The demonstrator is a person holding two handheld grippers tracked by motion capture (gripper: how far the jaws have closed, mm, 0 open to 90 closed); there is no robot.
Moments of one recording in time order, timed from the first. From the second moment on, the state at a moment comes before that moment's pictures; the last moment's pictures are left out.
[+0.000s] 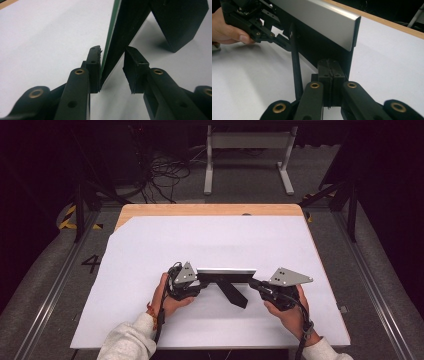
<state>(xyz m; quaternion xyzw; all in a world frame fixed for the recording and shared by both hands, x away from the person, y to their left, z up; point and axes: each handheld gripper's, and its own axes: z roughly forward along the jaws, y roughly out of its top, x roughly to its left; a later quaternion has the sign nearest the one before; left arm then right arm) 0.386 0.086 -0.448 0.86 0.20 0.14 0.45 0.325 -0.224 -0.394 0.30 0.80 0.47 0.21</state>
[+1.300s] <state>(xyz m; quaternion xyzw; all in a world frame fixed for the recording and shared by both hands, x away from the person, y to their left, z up) 0.362 0.082 -0.432 0.85 0.16 0.17 0.47 0.380 -0.202 -0.412 0.35 0.78 0.46 0.24</state>
